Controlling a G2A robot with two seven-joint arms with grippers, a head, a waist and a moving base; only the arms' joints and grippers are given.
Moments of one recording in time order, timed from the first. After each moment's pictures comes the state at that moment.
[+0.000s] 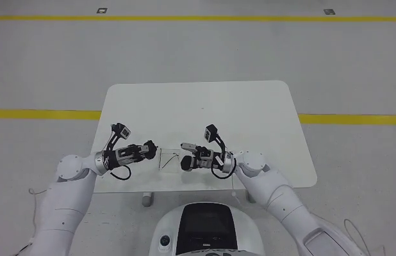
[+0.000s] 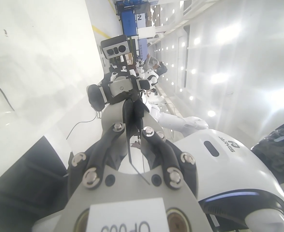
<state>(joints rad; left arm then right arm) 1.35 -1.08 -1.50 -1.22 -0.53 -0.34 -1.39 -1.14 -1.40 0.91 -1.07 0.51 -0.21 0.98</state>
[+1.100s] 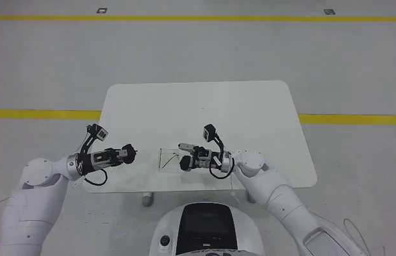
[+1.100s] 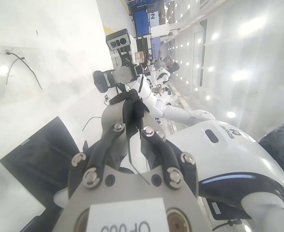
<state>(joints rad) 1.47 -0.89 -1.57 -1.36 -0.61 -0.34 -1.39 -1.13 -1.40 0.89 -1.11 0.42 -0.17 0.92</state>
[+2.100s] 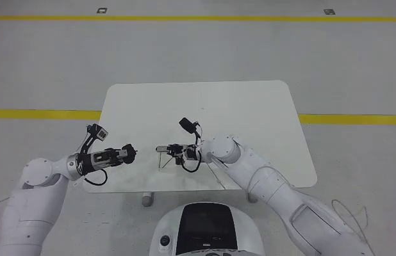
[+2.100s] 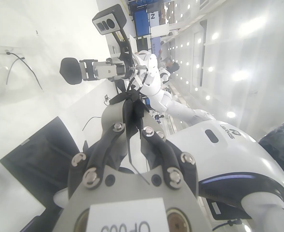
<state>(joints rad) 1.47 -0.89 -1.57 -1.36 -0.61 -0.34 -1.39 -0.90 -1.49 0.64 -1.05 0.08 0.10 0.71</state>
